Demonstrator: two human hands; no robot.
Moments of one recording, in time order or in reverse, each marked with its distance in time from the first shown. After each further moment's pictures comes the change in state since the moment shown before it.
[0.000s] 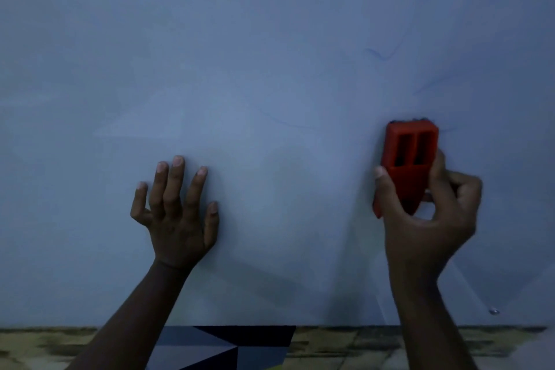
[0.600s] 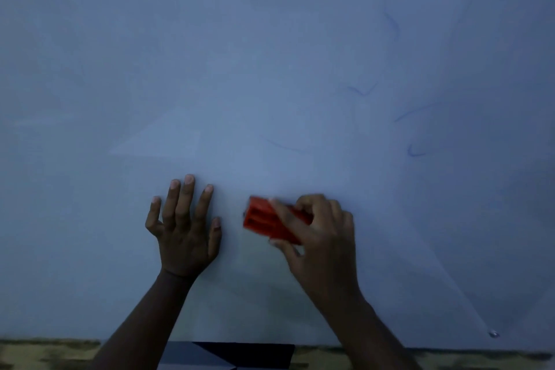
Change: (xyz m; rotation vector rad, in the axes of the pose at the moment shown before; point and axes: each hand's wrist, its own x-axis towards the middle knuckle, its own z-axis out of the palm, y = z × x) left_hand 0.002 -0.001 -0.001 0.040 -0.019 0.020; right_hand -0.051 -0.050 0.026 -0.081 -0.543 -0.506
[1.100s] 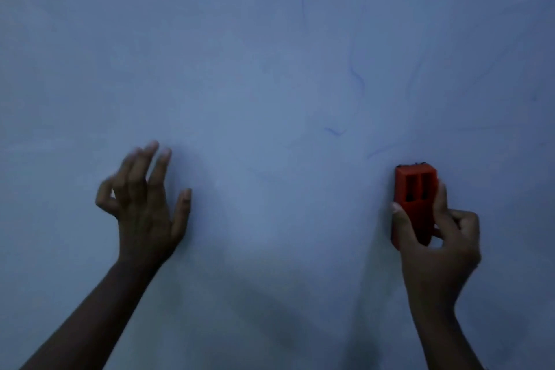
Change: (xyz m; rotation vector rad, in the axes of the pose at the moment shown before) left_hand 0.104 -0.020 -0.038 -0.085 0.026 -0.116; right_hand 0.011 0.109 -0.087 0.087 0.552 0.529
